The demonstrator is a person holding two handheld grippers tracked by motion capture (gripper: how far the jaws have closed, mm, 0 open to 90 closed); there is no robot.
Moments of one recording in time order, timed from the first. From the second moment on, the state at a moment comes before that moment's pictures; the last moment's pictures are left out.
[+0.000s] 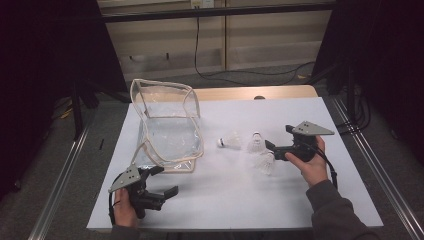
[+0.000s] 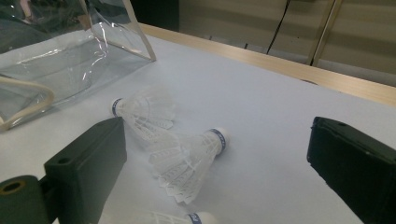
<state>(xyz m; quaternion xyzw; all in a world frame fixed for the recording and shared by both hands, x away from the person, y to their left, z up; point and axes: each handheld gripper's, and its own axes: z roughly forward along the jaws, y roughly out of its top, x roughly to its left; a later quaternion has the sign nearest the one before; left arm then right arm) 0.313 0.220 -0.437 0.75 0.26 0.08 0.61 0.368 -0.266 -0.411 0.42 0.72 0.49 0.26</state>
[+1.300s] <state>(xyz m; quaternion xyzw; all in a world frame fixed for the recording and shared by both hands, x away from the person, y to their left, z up) 0.315 0.220 -0.437 0.74 0.26 0.07 0.61 0.385 -0.251 -0.425 0.42 0.75 0.45 0.24</state>
